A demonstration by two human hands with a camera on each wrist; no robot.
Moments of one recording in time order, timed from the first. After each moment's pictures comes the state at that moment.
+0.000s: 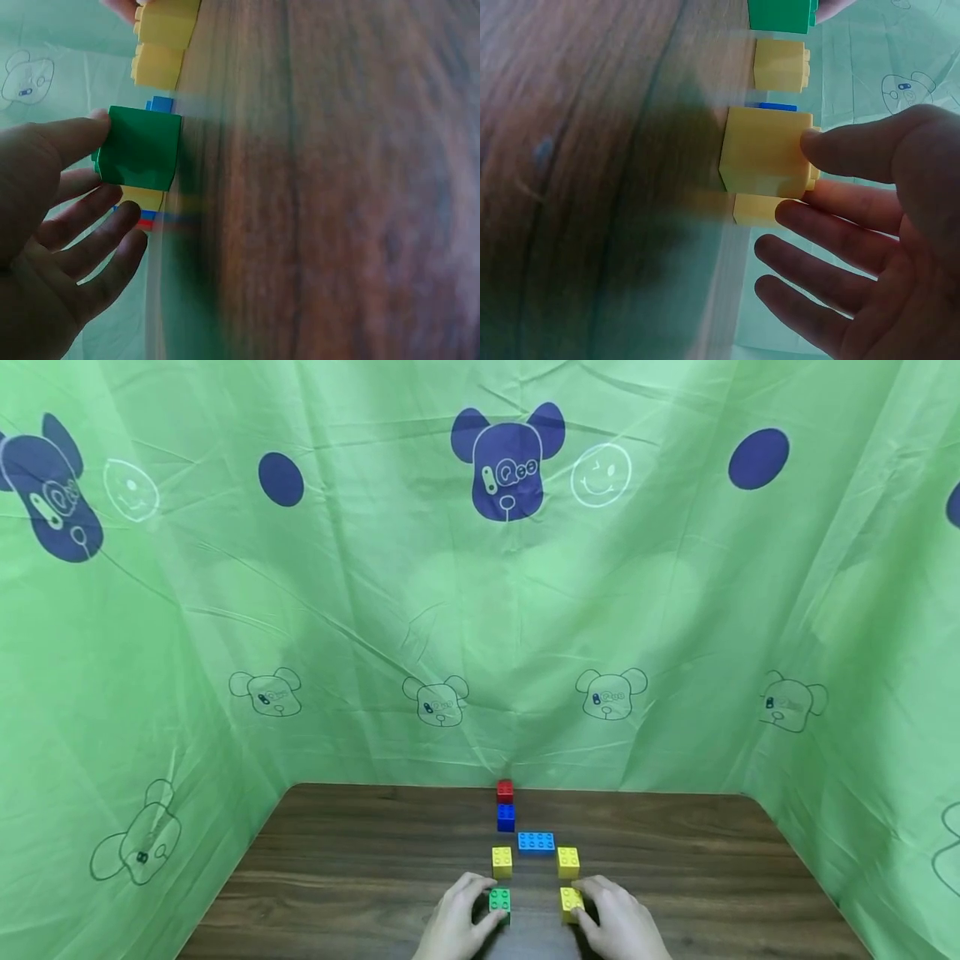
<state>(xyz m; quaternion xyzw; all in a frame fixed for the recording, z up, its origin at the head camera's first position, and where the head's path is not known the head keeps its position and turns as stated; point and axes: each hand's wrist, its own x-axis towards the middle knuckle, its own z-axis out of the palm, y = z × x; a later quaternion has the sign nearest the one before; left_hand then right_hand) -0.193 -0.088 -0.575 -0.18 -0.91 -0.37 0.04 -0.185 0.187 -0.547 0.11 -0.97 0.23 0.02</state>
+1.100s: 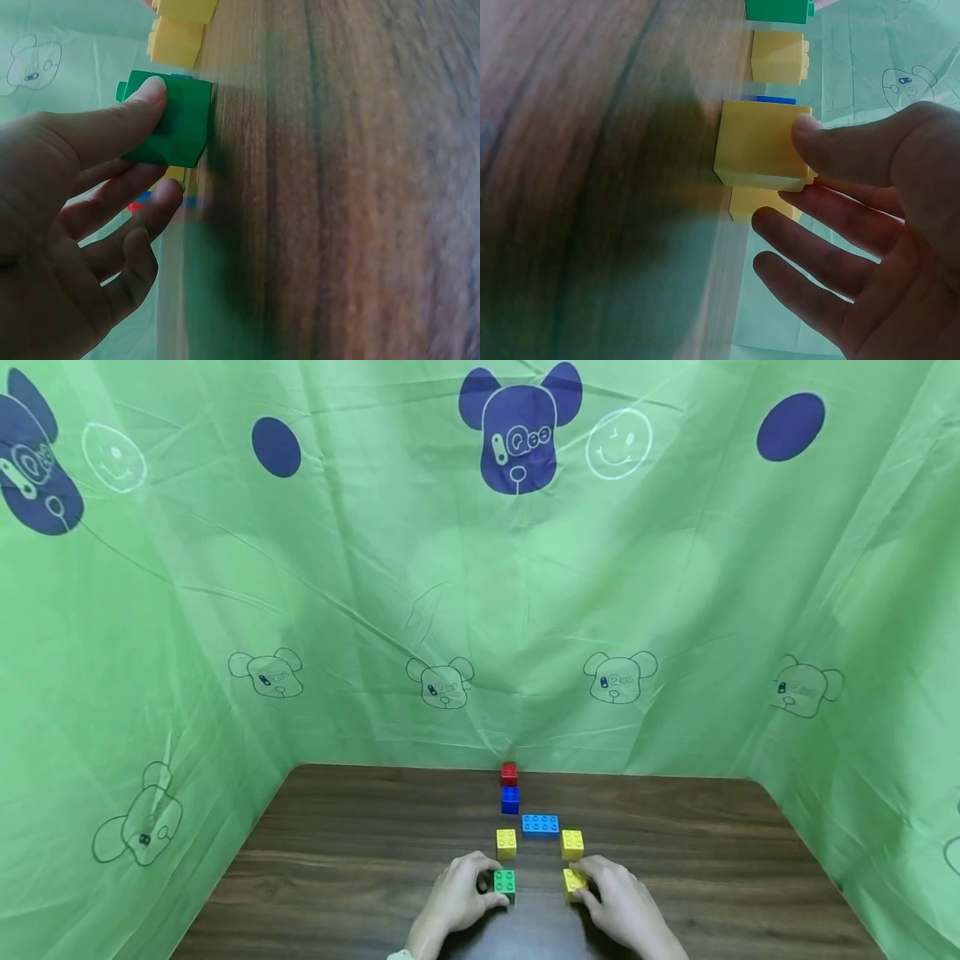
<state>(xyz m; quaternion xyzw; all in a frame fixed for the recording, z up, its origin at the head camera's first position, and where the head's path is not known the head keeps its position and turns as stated) -0.213 -0.093 -0.569 -0.20 -0.91 -0.36 0.01 -0.191 0.184 -0.549 0.16 -0.96 0.22 0.06</state>
